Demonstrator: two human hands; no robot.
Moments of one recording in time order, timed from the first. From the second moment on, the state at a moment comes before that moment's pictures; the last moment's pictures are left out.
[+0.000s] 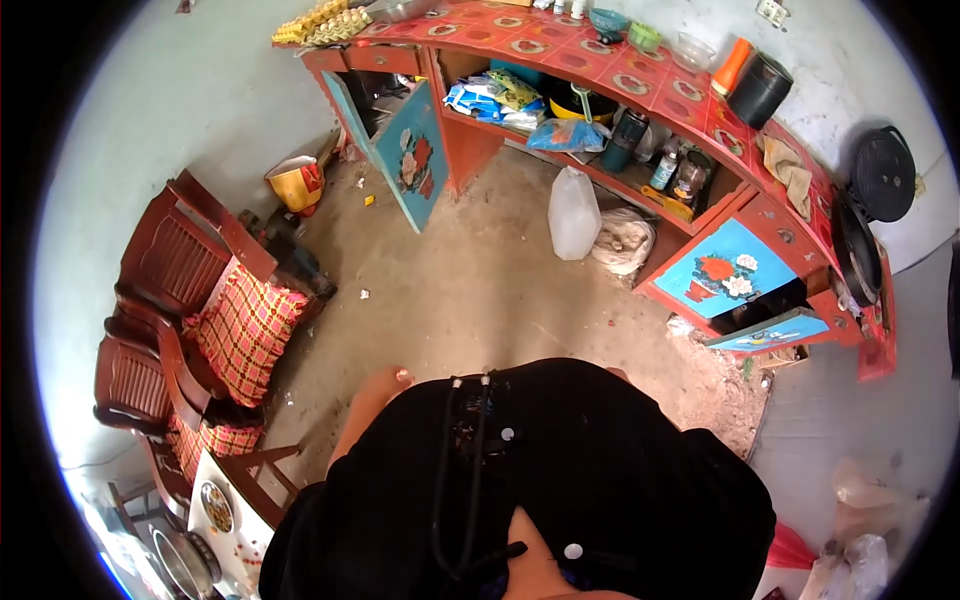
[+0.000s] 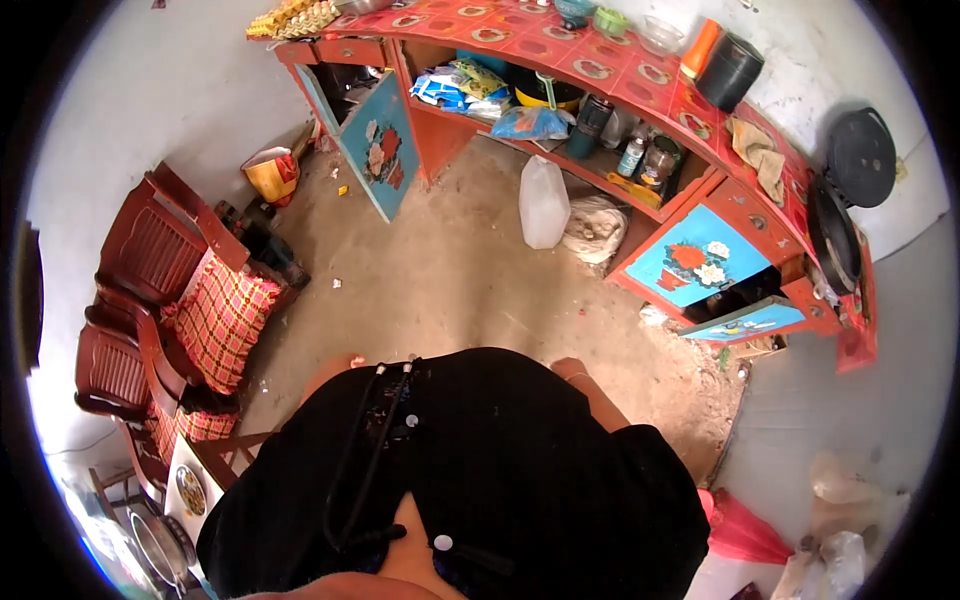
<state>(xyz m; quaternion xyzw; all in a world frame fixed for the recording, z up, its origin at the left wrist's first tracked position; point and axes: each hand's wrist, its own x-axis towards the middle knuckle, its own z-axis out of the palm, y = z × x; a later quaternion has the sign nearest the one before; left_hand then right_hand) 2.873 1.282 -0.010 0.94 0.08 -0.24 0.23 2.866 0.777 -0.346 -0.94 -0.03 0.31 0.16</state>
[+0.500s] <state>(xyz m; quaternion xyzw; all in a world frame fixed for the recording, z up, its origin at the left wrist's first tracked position) 2.986 1.352 -0.108 0.89 0.21 -0.31 0.27 3.082 0.849 -0.327 -0.86 -0.22 0.46 -0.04</state>
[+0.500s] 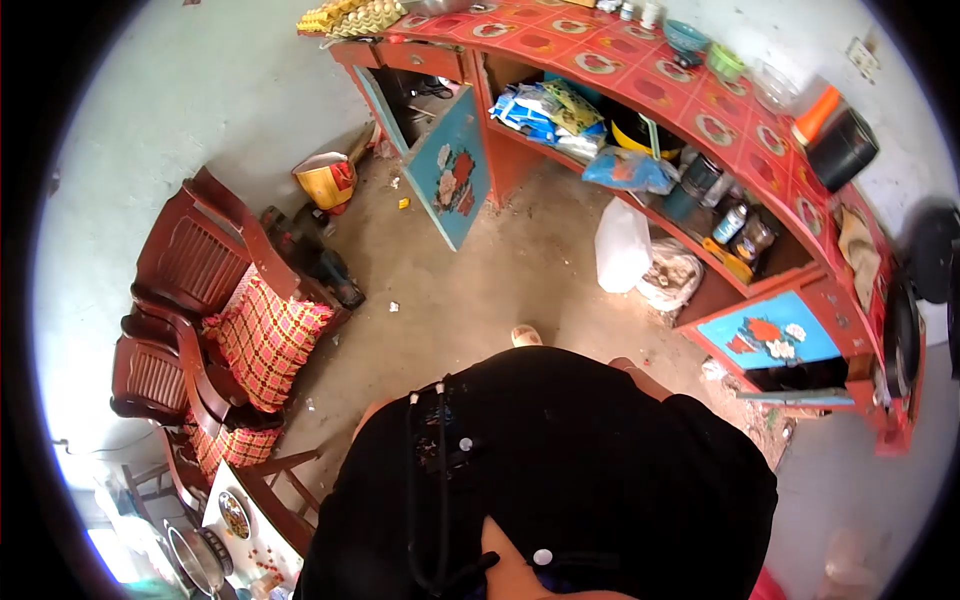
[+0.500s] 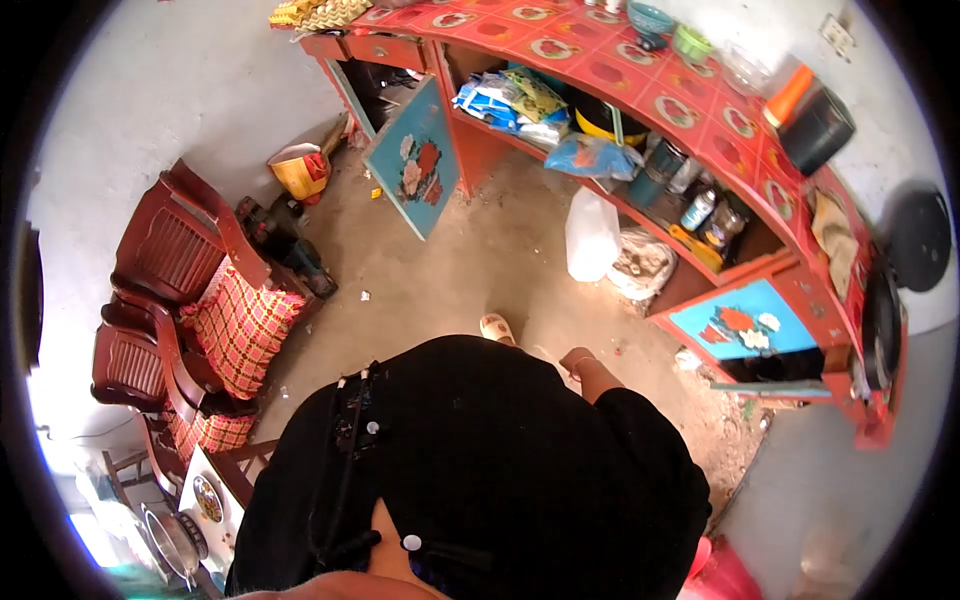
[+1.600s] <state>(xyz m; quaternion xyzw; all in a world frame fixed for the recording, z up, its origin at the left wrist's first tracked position) 3.039 1.317 -0.136 0.72 0.49 -0.33 0.35 3.665 1.050 -0.105 -1.00 -0.08 0.04 0.02</state>
